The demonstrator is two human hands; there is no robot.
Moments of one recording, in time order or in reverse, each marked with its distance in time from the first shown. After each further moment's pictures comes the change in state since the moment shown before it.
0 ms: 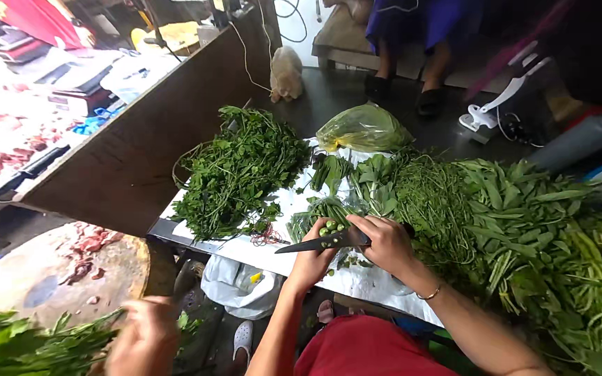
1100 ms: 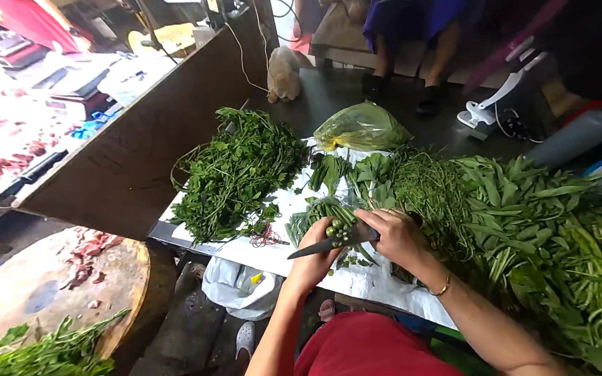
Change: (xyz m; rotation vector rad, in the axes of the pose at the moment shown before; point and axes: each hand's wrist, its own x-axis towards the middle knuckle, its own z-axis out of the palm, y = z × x) left_hand 0.004 0.007 0.002 0.383 -0.010 0.099; right_hand 0.002 0.021 -0.013 -0.036 0.036 -0.054
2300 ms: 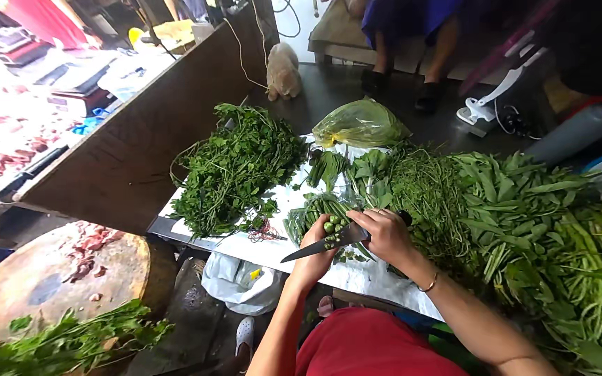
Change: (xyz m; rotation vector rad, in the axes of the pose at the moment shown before) left_hand -0.002 0.008 0.014 -0.176 0.000 -0.137; right_hand -0.009 -0.003 0.013 0.012 0.021 -0.034
